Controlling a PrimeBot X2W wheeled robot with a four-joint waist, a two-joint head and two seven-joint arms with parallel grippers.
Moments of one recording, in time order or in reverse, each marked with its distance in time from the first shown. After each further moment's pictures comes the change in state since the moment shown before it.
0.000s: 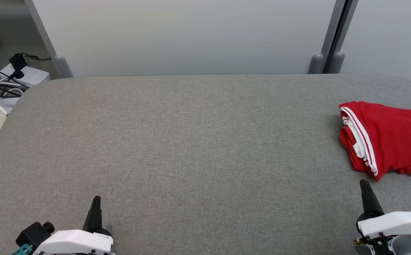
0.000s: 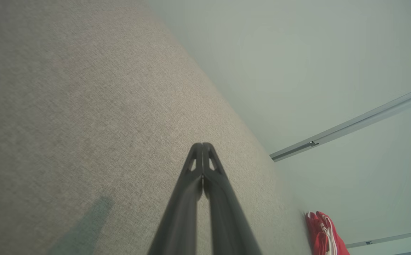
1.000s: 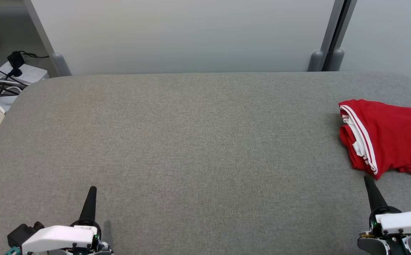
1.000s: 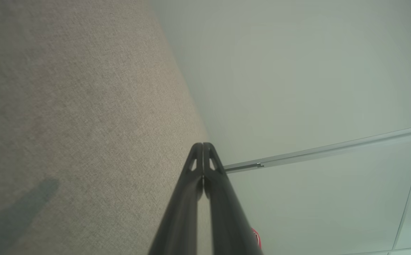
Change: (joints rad) left arm -0.001 0.006 0.023 -0.069 -0.330 -0.027 0.081; right arm 0.017 0.006 -0.034 -0.074 0.334 0.000 0.086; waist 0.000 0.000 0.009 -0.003
